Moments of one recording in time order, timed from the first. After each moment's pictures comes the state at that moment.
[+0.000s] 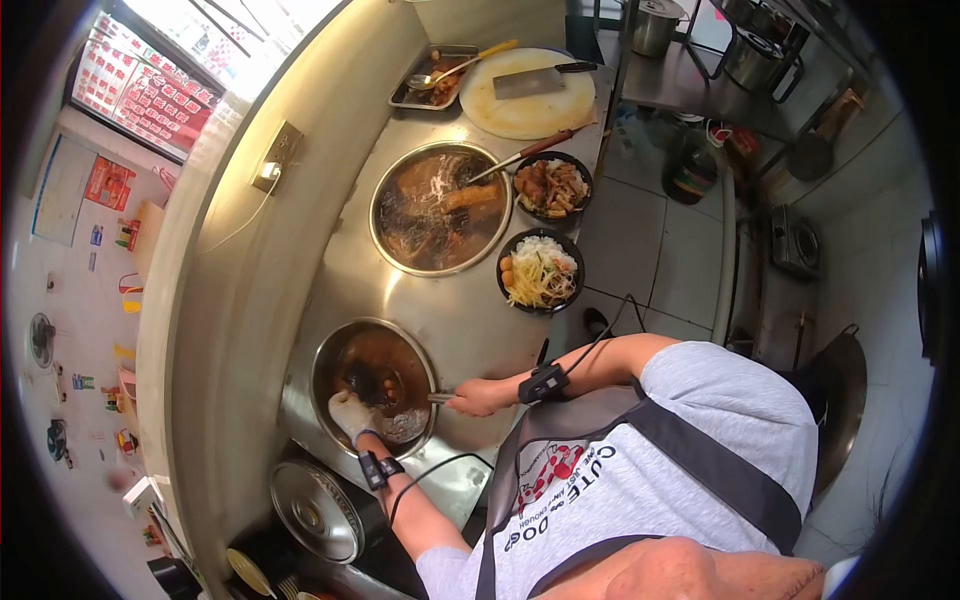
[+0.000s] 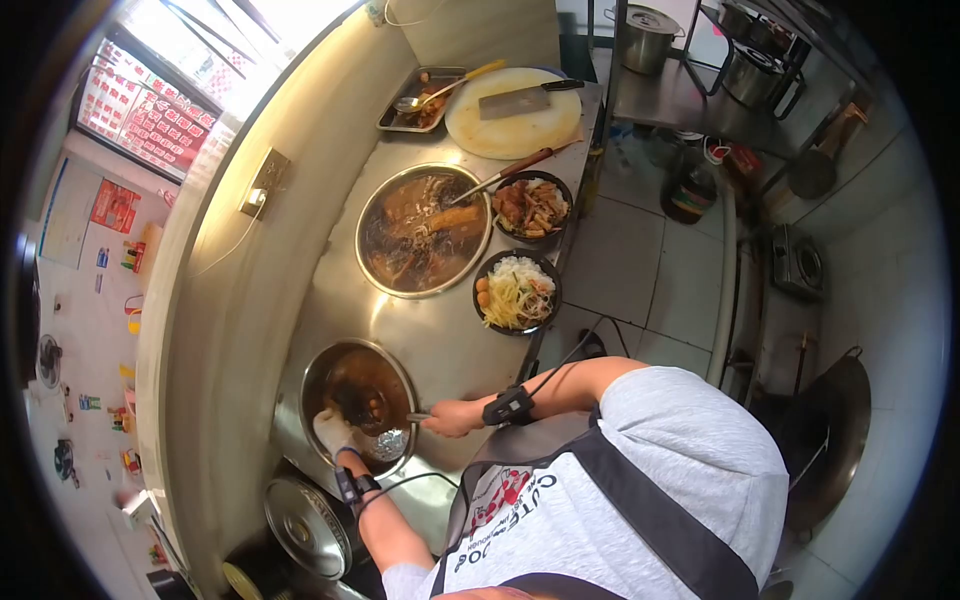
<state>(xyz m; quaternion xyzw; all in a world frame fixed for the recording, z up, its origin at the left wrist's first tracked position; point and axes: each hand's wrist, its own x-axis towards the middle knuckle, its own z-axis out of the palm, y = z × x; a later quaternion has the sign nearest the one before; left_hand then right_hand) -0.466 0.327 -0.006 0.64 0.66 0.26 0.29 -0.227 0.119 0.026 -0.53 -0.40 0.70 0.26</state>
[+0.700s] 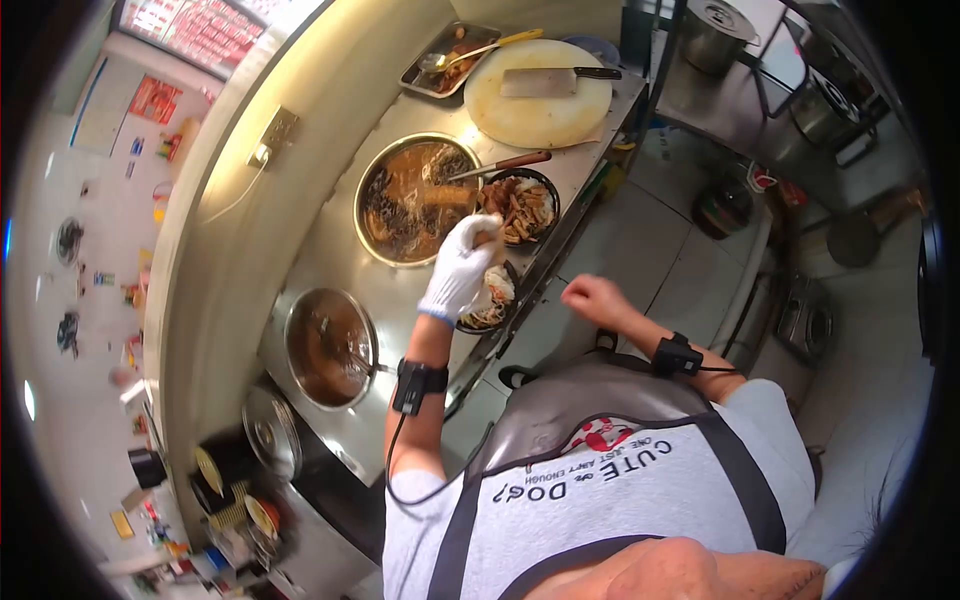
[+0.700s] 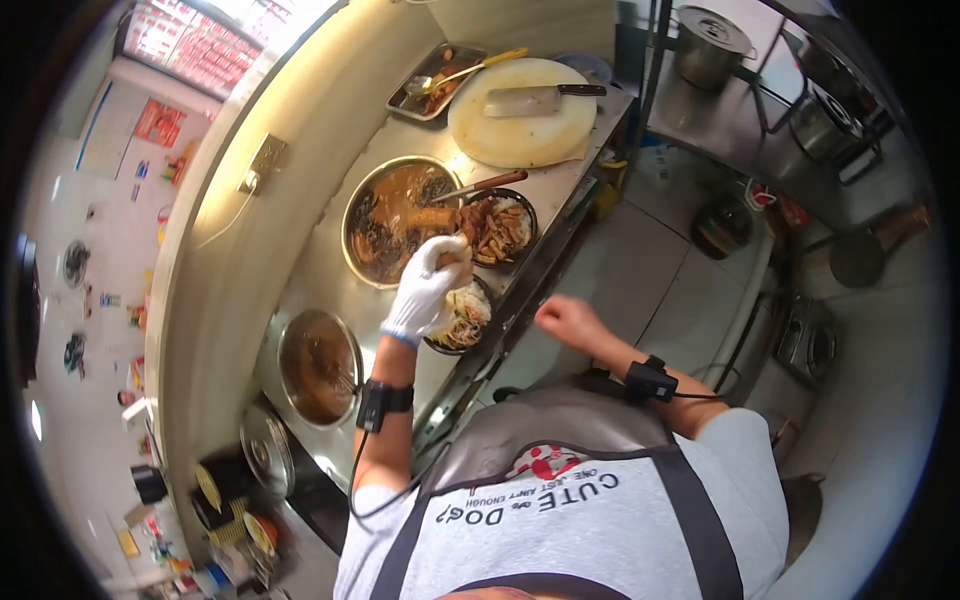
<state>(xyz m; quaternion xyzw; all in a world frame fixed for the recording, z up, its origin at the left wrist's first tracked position) -0.019 0.152 0.167 0.60 0.26 0.17 0.74 0.136 -0.063 0.055 -0.71 -0.43 0.38 0.41</state>
